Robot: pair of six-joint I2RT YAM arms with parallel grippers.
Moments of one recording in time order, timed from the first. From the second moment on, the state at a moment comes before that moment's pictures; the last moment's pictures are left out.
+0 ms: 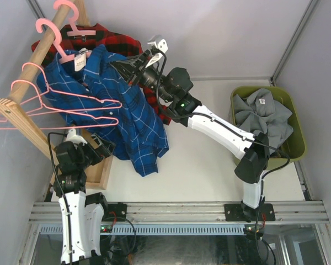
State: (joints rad) left arm 0.27 0.51 0.59 -0.61 0.41 -0.44; right arm 0.90 1.89 1.94 0.48 -0.16 0.31
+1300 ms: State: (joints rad) left arm 0.27 0.51 0.59 -0.61 0.42 -0.44; right arm 0.71 1.41 1.37 0.62 -0.04 0.30
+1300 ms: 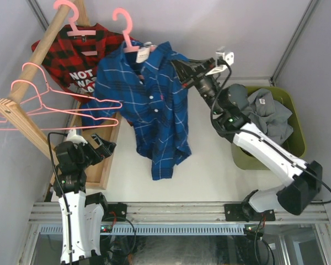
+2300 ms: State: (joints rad) left arm -0.61 0.61 0.52 -0.31 0.13 -0.71; right arm 0.52 0.49 0.50 0.16 -0.07 0.40
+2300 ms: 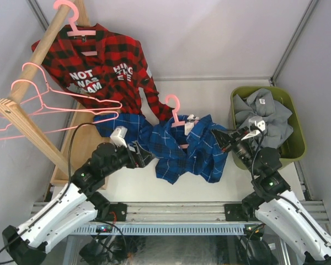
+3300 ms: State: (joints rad) left arm -1.05 0.99 0.82 -0.02 -0.21 -0.65; right arm 0.52 0.02 0.28 0.03 -0.20 0.54
